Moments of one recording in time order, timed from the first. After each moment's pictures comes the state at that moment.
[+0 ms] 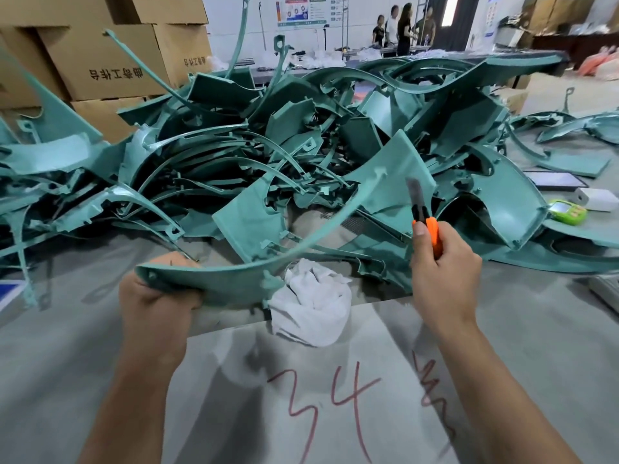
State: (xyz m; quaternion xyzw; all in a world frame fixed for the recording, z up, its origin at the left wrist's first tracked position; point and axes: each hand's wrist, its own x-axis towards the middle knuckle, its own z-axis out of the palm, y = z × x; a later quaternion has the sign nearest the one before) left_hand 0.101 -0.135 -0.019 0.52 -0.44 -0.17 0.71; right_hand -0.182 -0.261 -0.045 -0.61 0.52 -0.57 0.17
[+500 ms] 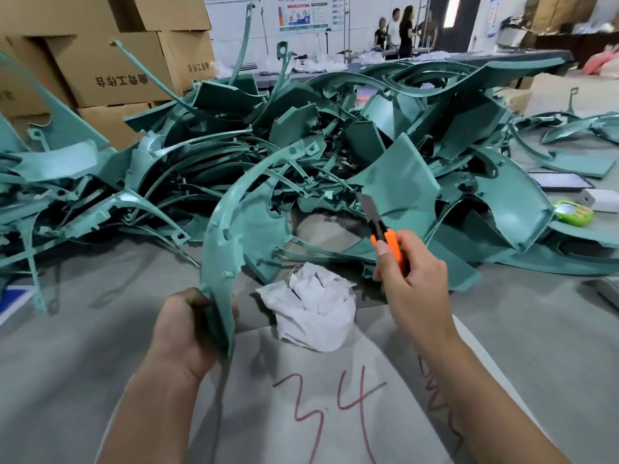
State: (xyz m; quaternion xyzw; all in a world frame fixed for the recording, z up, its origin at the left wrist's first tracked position) left_hand 0.098 -0.147 -0.029 0.49 -0.02 -0.53 0.70; right_hand -0.156 -0.242 -0.046 -0.68 0.41 -0.56 0.25
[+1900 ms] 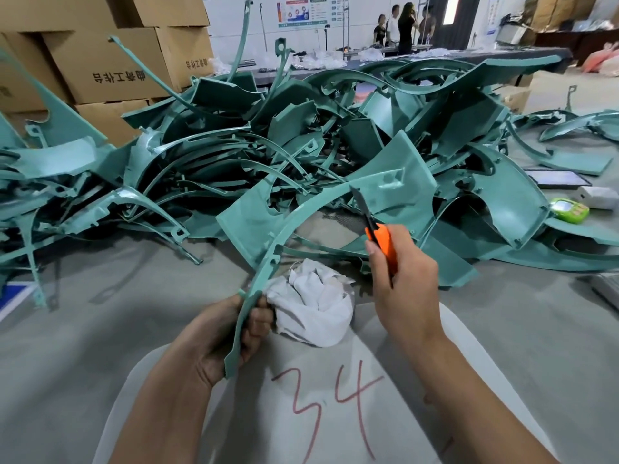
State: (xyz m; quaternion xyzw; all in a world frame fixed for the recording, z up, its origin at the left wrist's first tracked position) left_hand 0.073 -0.146 -0.025 0.49 -0.10 -0.69 0.52; right_hand -0.146 -0.240 -0.051 -0.71 0.41 -0.56 0.13
